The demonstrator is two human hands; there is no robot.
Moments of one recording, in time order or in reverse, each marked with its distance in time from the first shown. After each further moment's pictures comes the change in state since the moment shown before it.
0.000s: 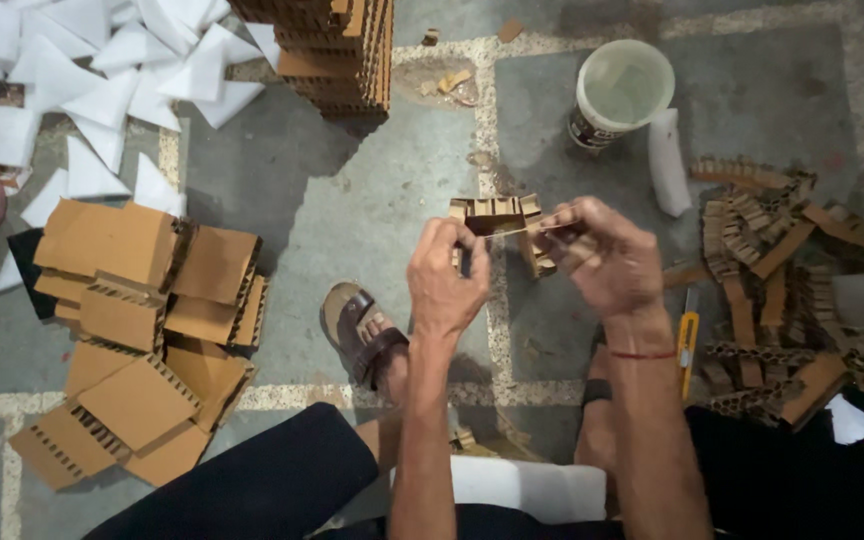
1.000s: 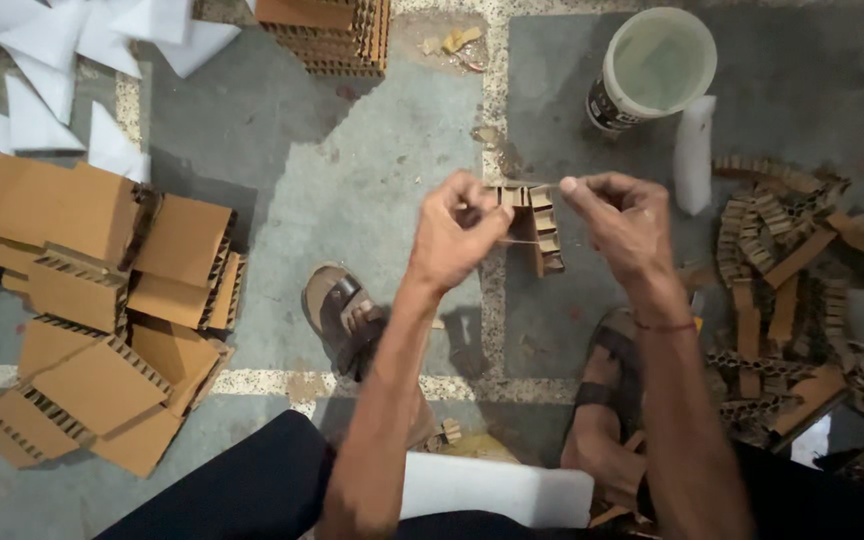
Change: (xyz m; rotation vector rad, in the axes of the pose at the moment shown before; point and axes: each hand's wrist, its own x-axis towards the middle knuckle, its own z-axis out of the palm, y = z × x) left_hand 0.040 -0.067 0.037 -0.721 -0.400 -0.452; right_hand 0.055 0.001 -0.030 -1.024 0.301 -0.055
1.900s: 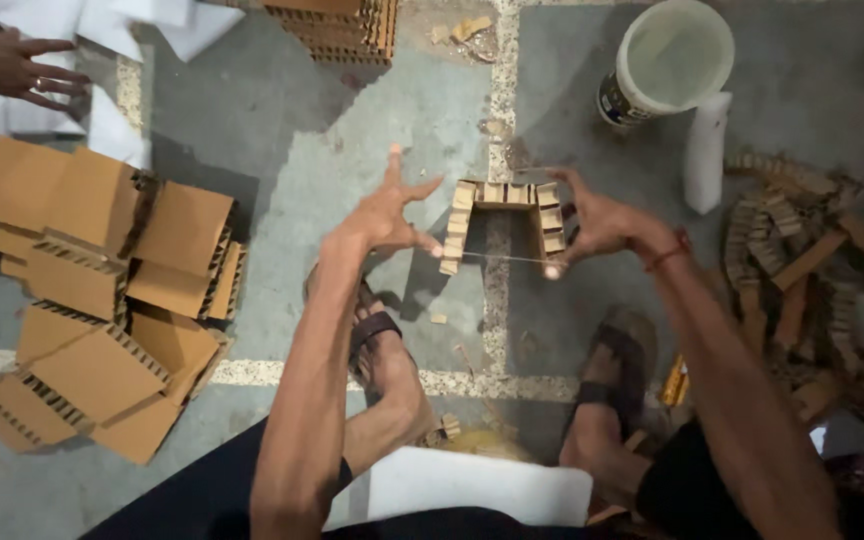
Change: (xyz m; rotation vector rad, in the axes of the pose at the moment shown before) left_hand 0.032 -0.033 -0.114 1.065 -0.407 -0.204; right_hand 0.095 0.090 -0.007 -0.644 -0.837 -0.041
